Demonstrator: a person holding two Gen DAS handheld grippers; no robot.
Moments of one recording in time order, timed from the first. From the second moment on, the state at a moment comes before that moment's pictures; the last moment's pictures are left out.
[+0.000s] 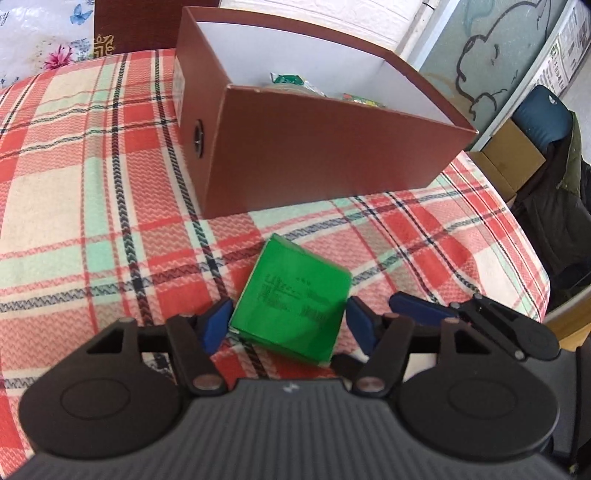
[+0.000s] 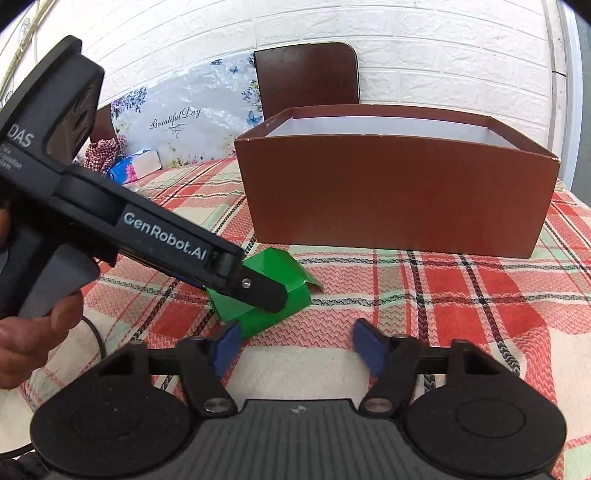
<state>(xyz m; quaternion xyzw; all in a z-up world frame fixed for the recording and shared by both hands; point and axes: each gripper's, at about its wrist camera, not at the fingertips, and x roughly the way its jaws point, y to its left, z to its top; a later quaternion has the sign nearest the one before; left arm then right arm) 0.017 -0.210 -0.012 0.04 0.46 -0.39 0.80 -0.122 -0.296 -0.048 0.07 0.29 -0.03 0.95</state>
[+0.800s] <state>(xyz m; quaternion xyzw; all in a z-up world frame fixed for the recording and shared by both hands) 0.028 -0.177 0.026 -0.04 0.44 -0.41 0.80 -0.109 -0.265 -0.015 0.01 0.25 0.00 0.97</state>
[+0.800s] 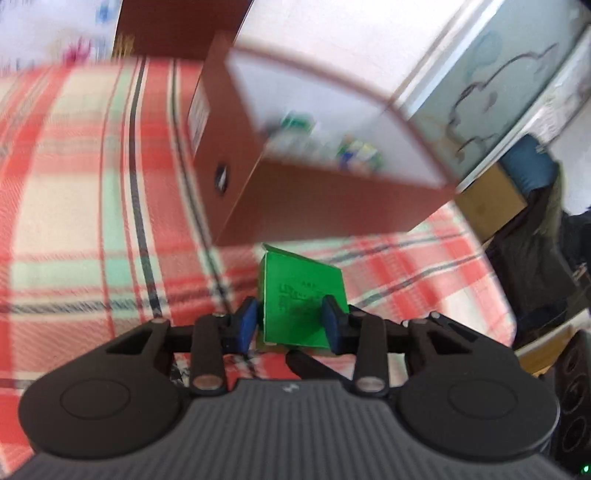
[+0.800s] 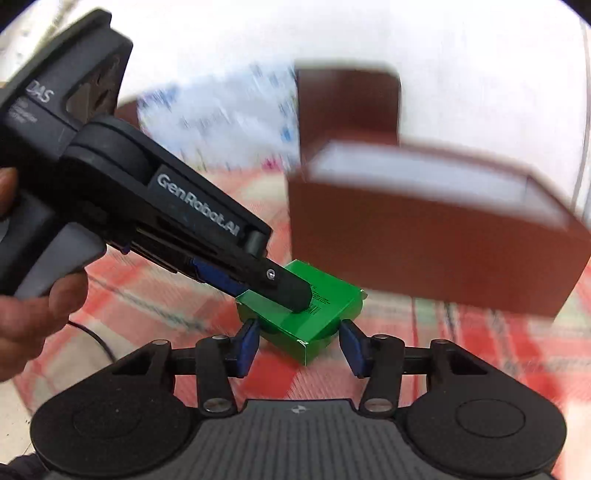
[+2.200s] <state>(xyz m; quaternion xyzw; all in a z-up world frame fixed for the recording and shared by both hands) 0.159 0.107 -0.039 -0.02 0.30 0.02 0.95 0.130 -0.103 -0.014 -0.02 0.27 0.19 0.94</state>
